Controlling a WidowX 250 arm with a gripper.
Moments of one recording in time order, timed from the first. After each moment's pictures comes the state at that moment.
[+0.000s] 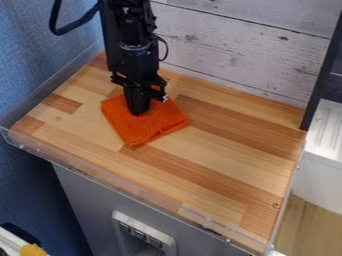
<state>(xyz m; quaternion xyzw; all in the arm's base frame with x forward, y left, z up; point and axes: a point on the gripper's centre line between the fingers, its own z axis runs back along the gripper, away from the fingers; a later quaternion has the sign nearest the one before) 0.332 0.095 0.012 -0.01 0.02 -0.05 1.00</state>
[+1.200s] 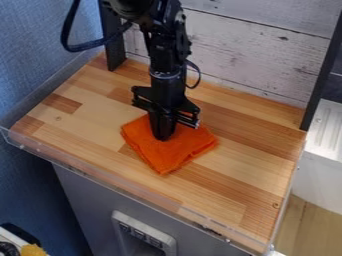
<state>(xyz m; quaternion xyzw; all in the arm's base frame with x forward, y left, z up) 0.305 0.020 0.010 0.01 0.00 -0.01 1.00</state>
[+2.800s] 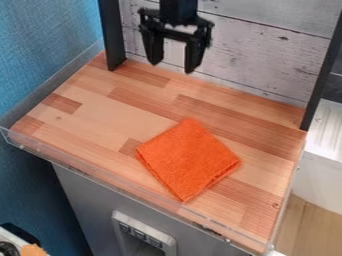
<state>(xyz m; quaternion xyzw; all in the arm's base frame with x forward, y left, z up) 0.353 0.035 0.112 -0.01 0.00 -0.01 1.00</state>
